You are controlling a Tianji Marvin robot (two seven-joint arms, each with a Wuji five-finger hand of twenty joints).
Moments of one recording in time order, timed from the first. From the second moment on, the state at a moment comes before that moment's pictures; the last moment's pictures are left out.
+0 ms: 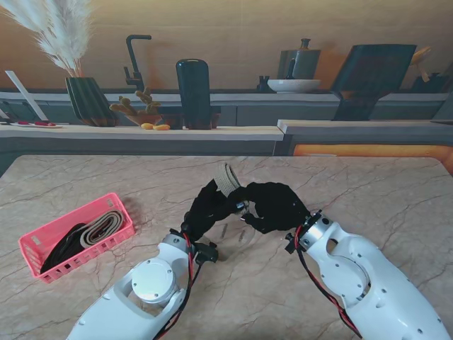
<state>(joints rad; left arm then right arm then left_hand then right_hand) 1.44 -1.27 -0.93 -1.50 -0.24 -0.27 0.19 -1.54 -1.08 1.22 -1.70 -0.91 -0.45 -0.15 0.88 -0.61 0.56 -0.14 0.34 0.02 0.82 0.82 0.91 0.06 0.35 0.95 0.79 0.15 0.67 0.79 0.32 0.21 0.93 0.59 0.63 -0.65 1.02 -0.13 0.49 -0.23 0.71 0.46 0.79 0.16 0.68 0.41 1.13 -0.01 0.71 0.65 0.68 0.12 1.03 0.63</state>
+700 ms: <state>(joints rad) 1.38 -1.27 -0.90 -1.41 0.10 -0.27 0.27 -1.60 -1.09 1.29 -1.81 -0.83 -0.39 -0.07 1.02 -0.50 0.50 -0.14 0.32 0.02 0.84 0.80 0.80 0.12 0.35 1.12 0.78 0.18 0.69 0.89 0.31 0.21 0.93 0.62 0.46 -0.65 0.78 -0.13 0.34 -0.04 0.58 0.46 0.46 0.20 0.62 0.38 1.02 -0.04 0.78 0.62 0.63 0.12 0.99 0.65</state>
